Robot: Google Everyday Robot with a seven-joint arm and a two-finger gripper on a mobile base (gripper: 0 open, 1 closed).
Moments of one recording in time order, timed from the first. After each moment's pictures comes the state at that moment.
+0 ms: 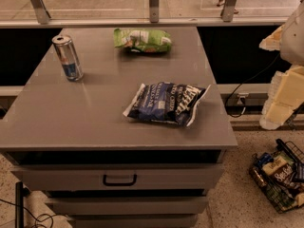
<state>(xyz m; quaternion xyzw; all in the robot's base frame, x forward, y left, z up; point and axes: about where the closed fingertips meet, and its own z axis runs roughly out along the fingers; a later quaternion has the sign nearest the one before) 0.438 -0.216 0.979 -0.60 0.78 -0.04 0.16</state>
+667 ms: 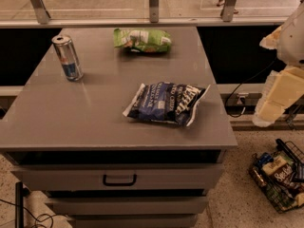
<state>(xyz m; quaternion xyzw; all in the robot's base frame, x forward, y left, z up) 0.446 -0.214 0.977 -0.58 0.79 -0.04 0.19</state>
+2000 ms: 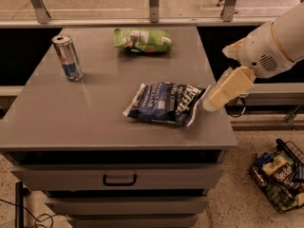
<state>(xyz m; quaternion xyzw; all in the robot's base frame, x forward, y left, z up) 0.510 -0.151 0.938 -0.52 0.78 0.12 0.32</state>
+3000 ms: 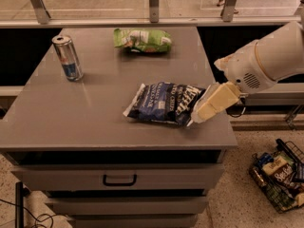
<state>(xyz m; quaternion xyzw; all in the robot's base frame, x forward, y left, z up) 0.507 -0.135 0.907 -0.51 0.79 0.13 0.32</state>
